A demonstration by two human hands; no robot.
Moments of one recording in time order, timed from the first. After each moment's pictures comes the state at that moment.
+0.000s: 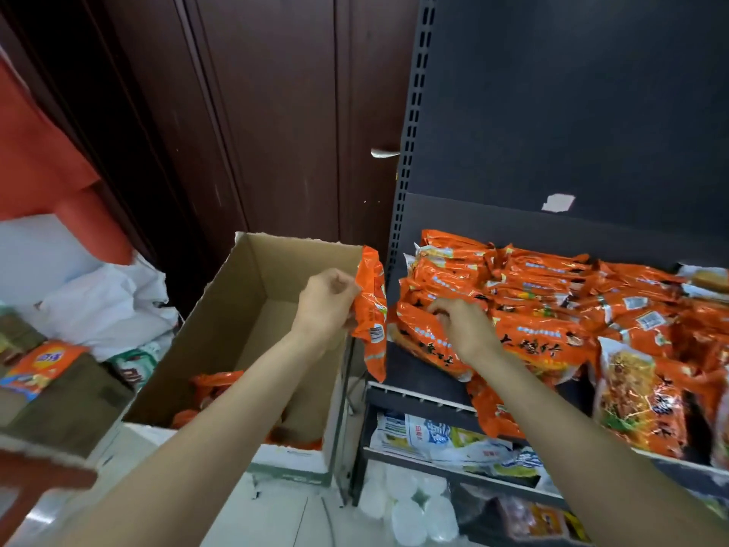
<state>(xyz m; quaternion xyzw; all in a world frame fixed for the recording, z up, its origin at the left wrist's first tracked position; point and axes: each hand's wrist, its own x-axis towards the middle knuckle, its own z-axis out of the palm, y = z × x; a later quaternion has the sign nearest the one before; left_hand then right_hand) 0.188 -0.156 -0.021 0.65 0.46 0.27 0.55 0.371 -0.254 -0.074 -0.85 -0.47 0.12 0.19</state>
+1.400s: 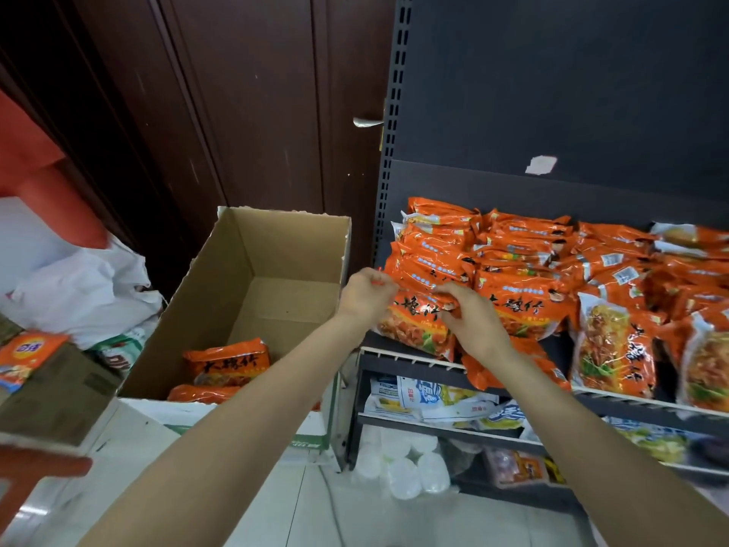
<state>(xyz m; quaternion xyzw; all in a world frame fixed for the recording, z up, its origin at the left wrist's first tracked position) 0.228 -0.185 -0.067 0.62 0.44 0.17 0.62 0.352 -0.309 -0.088 -0.83 -0.47 0.12 0.29</state>
